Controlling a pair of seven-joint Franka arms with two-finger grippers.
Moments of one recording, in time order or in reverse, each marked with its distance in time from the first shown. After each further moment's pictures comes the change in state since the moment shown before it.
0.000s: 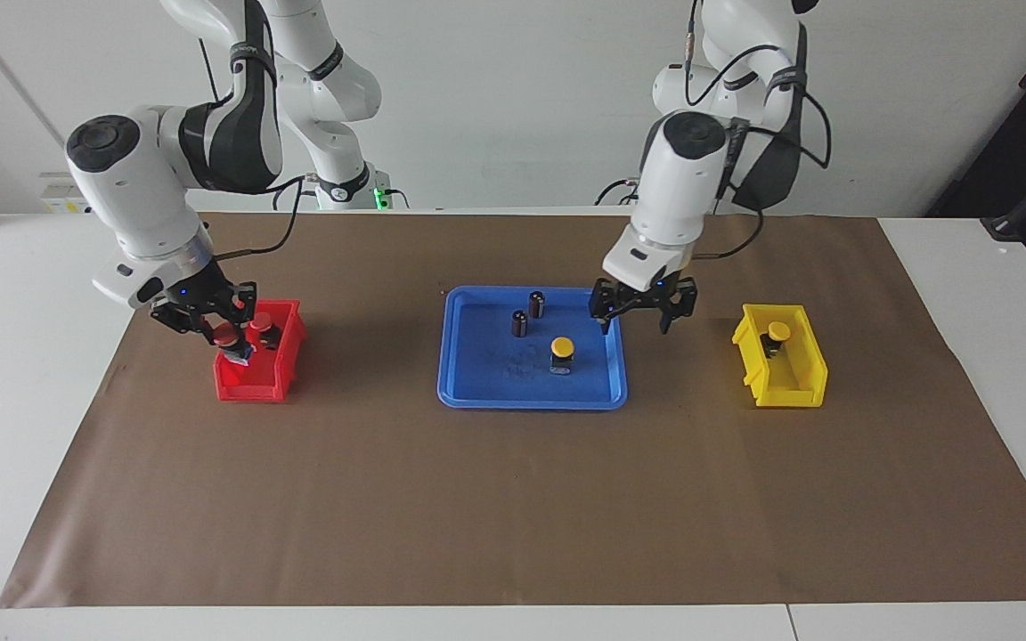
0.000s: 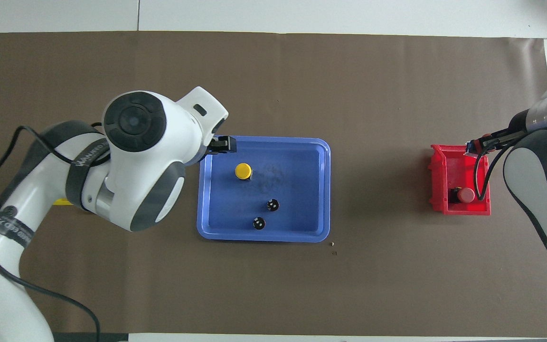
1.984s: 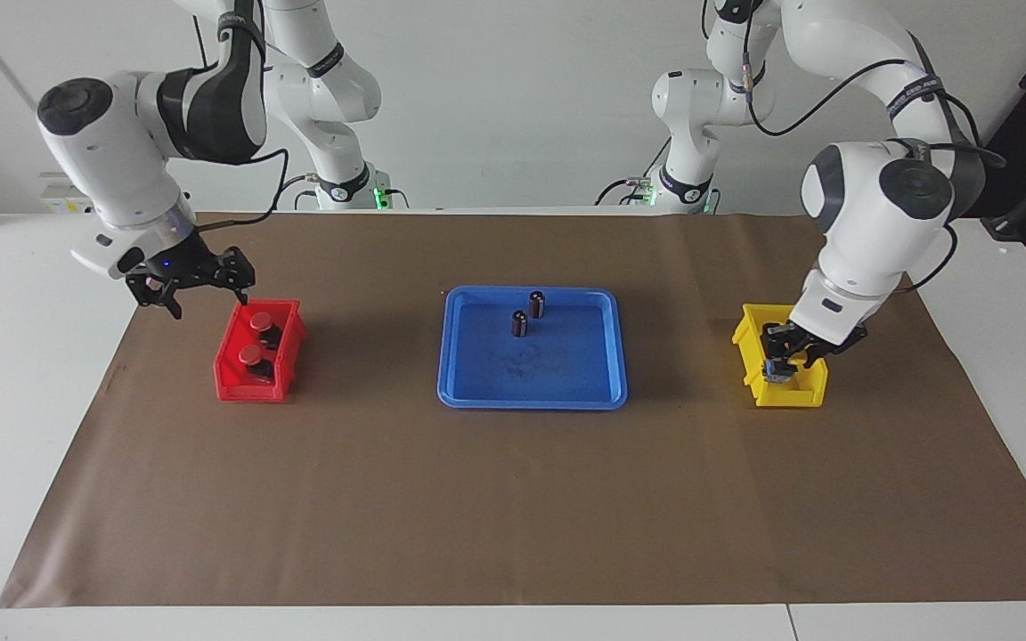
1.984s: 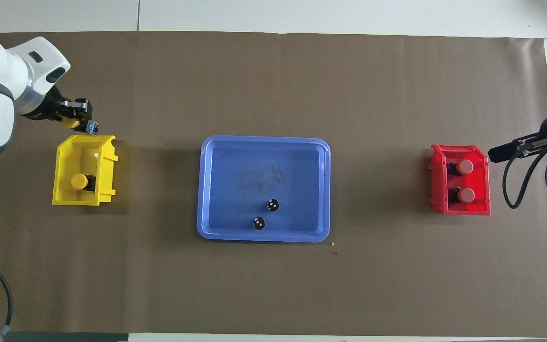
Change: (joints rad) left arm 0.518 0.000 0.042 0.132 0.003 -0.204 0.614; right arm -0.023 -0.082 0.017 0.215 0.009 -0.361 -0.016
